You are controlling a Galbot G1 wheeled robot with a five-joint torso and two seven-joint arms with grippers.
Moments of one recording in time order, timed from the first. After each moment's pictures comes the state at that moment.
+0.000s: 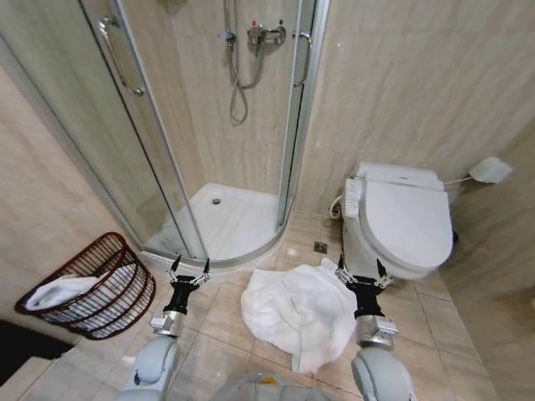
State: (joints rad) left arm 1.58 -1.36 -0.64 -1.86 -0.19 -0.36 0.08; right arm -1.67 1.46 0.50 2.21 -0.05 0.01 0.30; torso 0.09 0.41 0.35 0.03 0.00
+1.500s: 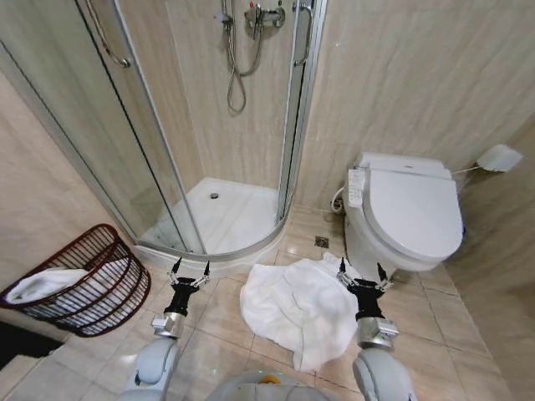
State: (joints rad) left arm 1.56 -1.36 -0.64 -1.83 -0.17 -0.36 0.09; right arm -1.66 1.45 0.52 2.16 -0.01 0.03 0.30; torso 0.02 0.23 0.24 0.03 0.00
